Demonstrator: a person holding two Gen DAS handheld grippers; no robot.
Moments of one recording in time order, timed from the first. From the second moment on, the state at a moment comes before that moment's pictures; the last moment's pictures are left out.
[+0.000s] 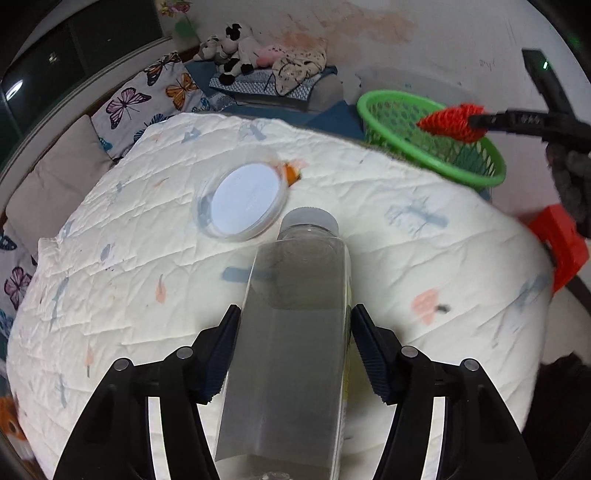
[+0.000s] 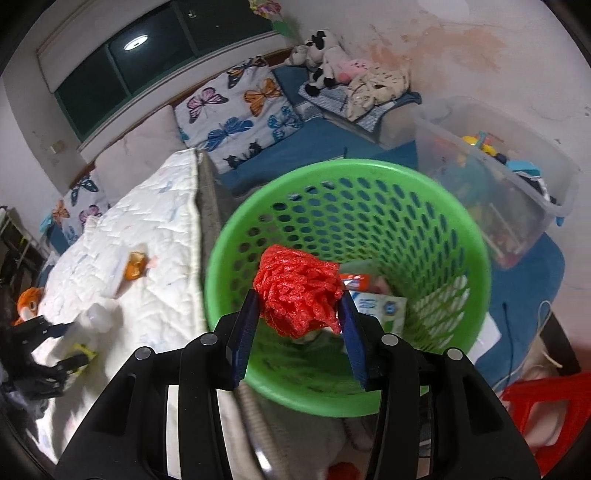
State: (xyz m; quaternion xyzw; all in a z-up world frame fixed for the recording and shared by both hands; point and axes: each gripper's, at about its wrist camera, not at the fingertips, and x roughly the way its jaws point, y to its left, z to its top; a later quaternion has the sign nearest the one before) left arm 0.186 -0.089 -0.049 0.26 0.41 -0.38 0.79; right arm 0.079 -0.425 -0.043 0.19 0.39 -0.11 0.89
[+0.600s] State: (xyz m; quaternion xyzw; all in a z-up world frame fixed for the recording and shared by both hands) left arm 0.161 -0.191 -0.019 0.16 0.40 -0.41 0.81; right arm 0.067 -0.465 -0.059 0.18 0.40 -0.09 0.89
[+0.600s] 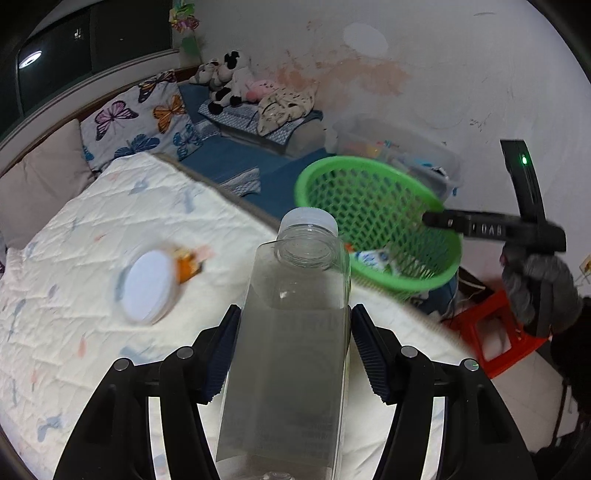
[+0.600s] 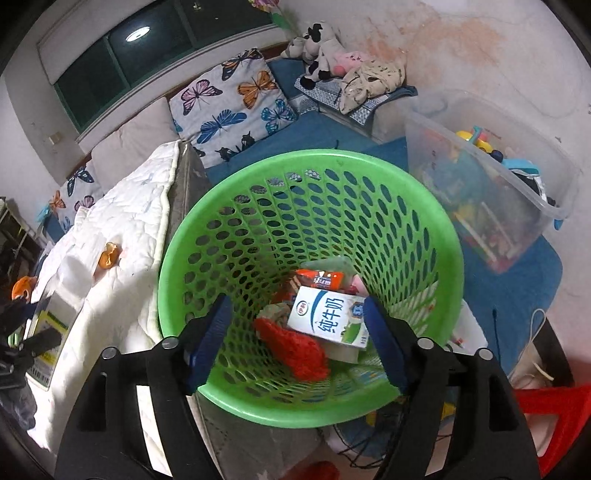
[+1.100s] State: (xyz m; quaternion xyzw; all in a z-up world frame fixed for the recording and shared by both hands) left arm 0.177 -0.307 -0.018 0.11 0.42 -0.42 0.79; right arm 0.035 -0.477 -0.049 0.18 0.38 -0.08 0.90
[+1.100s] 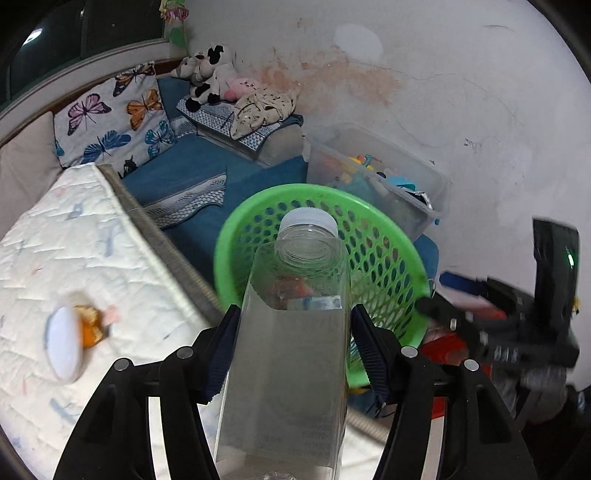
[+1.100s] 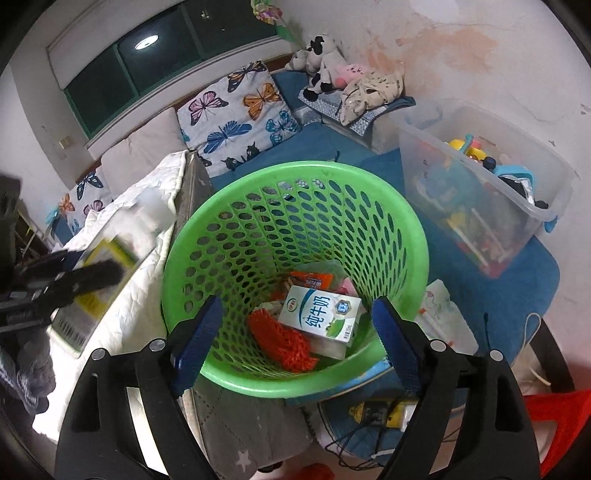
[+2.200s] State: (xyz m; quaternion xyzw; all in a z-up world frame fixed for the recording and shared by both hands) left arm 0.191 -0.300 -0.026 0.09 0.42 -0.37 0.82; right arm 0.031 -0.465 -0.052 0.19 0.38 -0.06 0.90
